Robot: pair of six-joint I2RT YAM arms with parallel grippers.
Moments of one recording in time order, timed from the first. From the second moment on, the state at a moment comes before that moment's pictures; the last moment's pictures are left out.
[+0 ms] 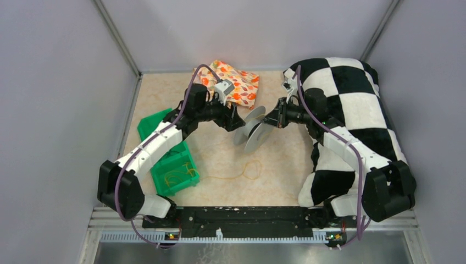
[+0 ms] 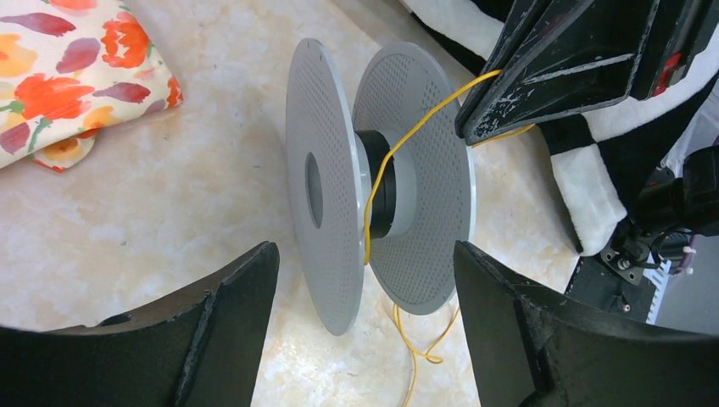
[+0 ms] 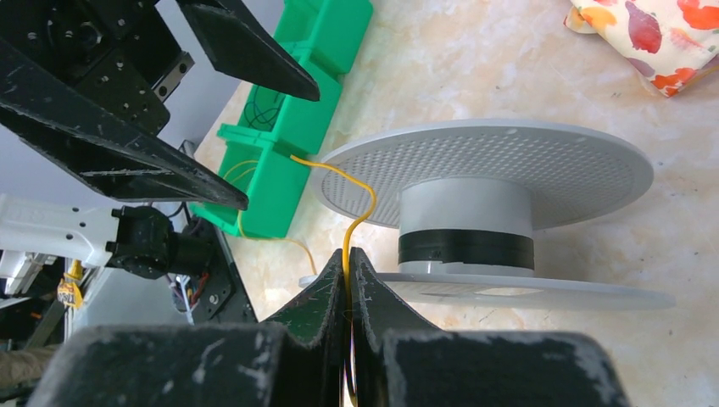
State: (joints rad) left arm -0.49 1.40 1.15 -0.23 0.56 -0.07; right arm 0.35 1.33 0.92 0.05 -0.74 0.40
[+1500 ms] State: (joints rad) left arm -0.65 1.55 1.21 -0.17 0.21 -0.02; right arm 0.35 1.36 0.93 0.06 -0.74 0.40
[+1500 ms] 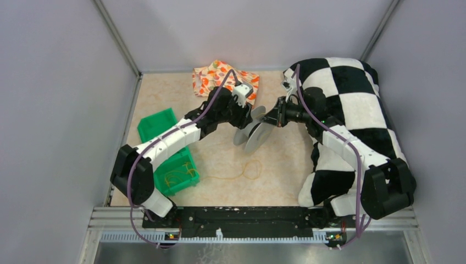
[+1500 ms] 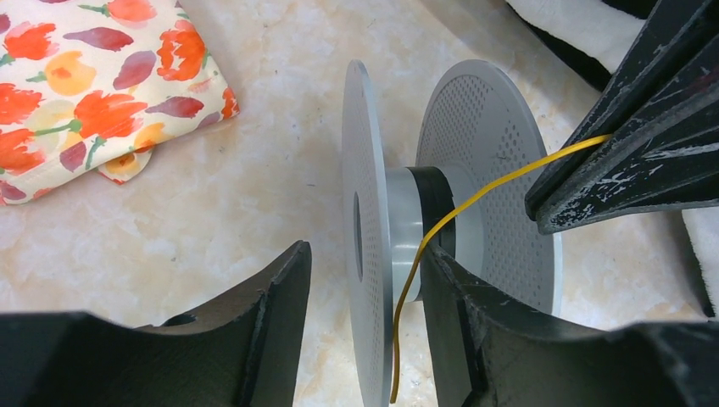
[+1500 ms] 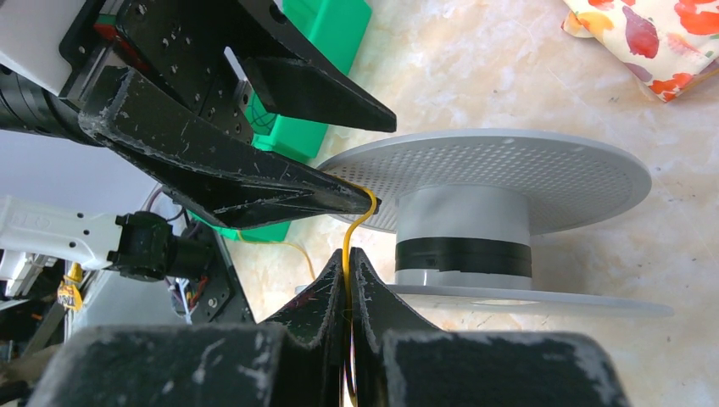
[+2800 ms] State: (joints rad) left arm -0.67 1.58 1.25 -0.19 0.21 0.01; right arm 0.35 1.36 0.93 0.06 -0.74 0.40
